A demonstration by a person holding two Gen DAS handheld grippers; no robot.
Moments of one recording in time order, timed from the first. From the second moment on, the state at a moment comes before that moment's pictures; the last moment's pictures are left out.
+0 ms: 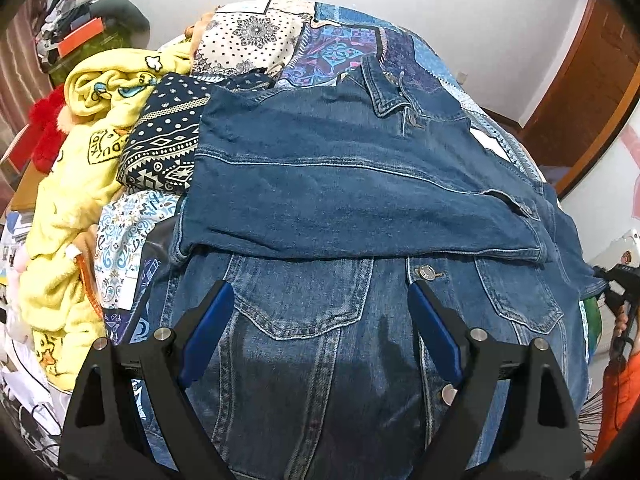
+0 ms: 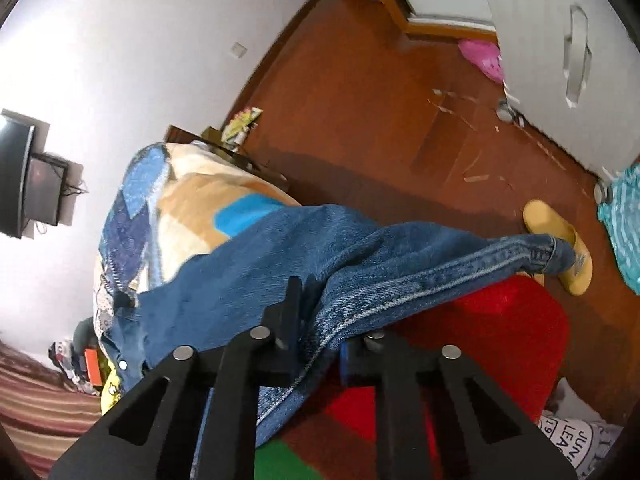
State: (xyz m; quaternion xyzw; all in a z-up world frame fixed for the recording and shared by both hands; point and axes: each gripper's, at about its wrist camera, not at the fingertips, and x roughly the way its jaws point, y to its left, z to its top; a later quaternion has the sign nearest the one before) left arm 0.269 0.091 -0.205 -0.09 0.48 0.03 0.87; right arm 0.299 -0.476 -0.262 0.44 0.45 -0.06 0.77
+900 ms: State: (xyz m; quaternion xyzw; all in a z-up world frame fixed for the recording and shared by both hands) left arm 0.227 0.142 -0.203 -0.13 0.45 0.02 0.88; right arm 0.353 -0.199 -0.092 0.24 0.37 0.21 0.87
